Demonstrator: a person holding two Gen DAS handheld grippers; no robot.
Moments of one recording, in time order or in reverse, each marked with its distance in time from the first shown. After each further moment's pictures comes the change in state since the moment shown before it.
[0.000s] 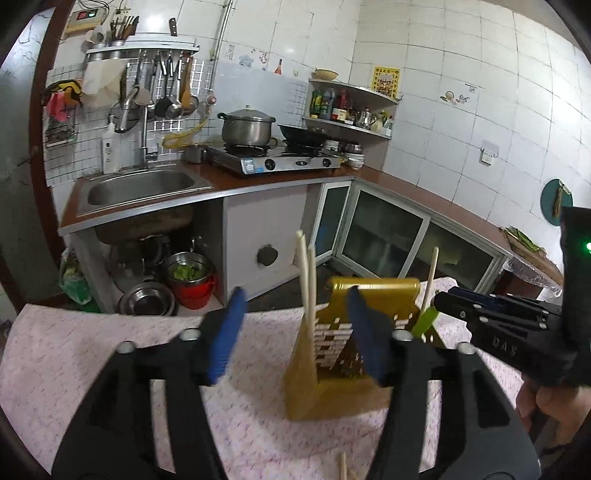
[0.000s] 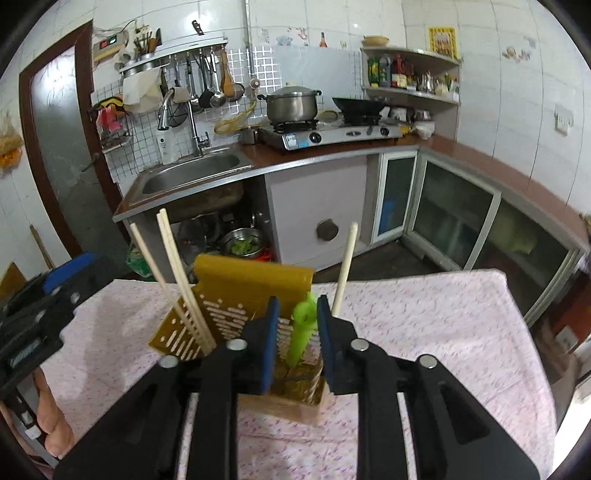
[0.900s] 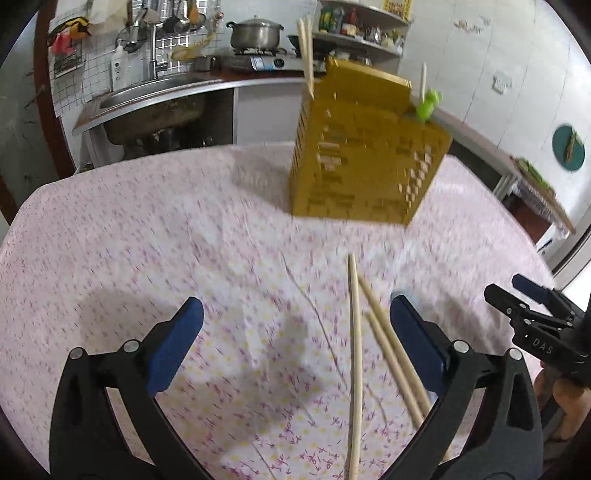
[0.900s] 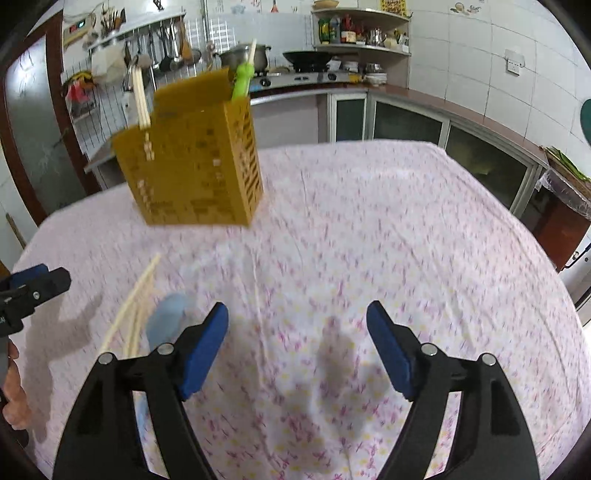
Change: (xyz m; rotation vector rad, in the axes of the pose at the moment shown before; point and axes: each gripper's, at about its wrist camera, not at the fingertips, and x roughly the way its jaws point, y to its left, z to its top) left arm -0.033 -0.016 -0.166 0.008 0.327 0.053; right arm -0.044 -0.050 -0.210 0.074 0.116 -0.144
